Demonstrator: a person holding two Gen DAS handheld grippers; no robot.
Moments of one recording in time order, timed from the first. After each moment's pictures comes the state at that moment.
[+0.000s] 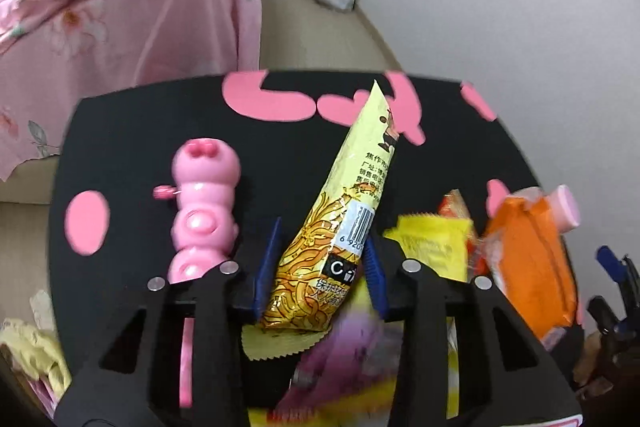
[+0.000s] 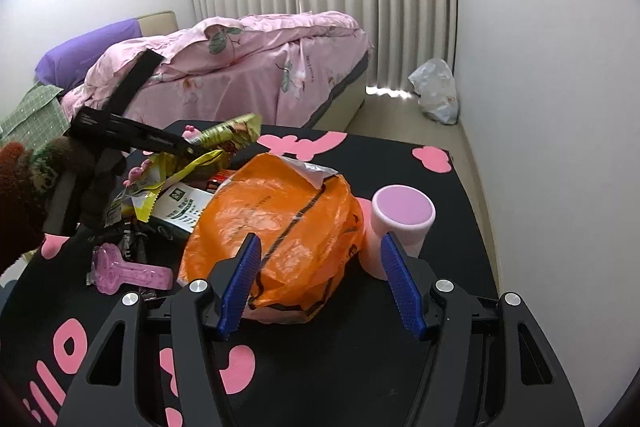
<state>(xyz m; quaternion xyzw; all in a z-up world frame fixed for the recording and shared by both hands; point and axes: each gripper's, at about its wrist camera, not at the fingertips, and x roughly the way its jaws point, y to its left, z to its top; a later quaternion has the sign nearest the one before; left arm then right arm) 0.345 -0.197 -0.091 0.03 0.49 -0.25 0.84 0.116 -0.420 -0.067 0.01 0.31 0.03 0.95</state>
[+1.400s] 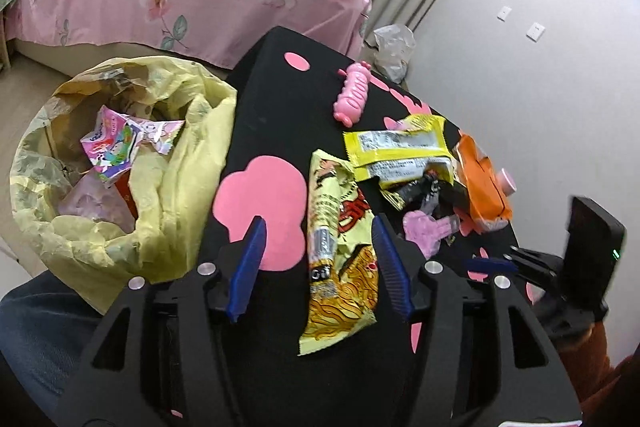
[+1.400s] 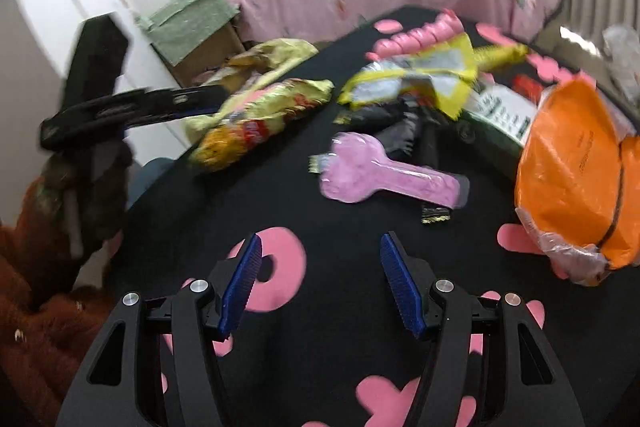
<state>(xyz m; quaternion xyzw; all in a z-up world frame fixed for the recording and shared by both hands) 0.119 -0.023 -0.068 -0.16 0.43 -0.15 0.88 0.096 -0.286 -0.085 -0.03 0.45 0.36 0.82</state>
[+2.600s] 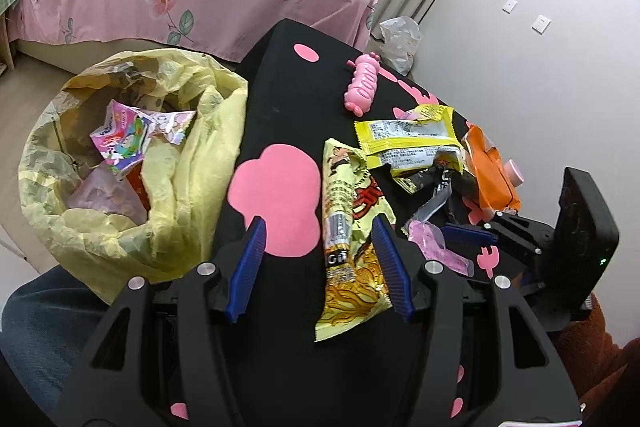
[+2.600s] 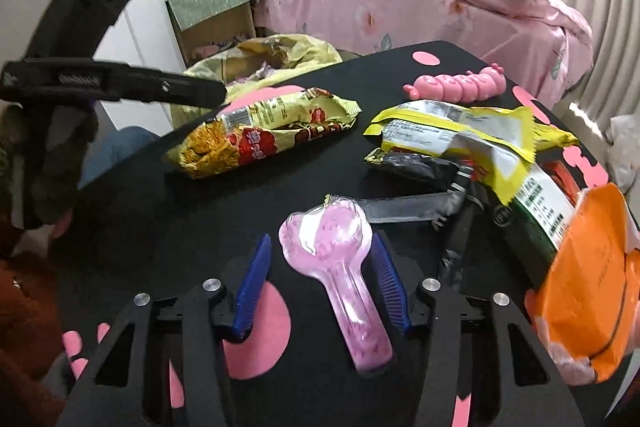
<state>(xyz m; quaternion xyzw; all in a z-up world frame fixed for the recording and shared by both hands) 0.115 -0.018 -0.071 -0.14 0.44 -0.14 0.88 0.119 -0.231 -0.102 -0.15 0.40 0.37 0.82</state>
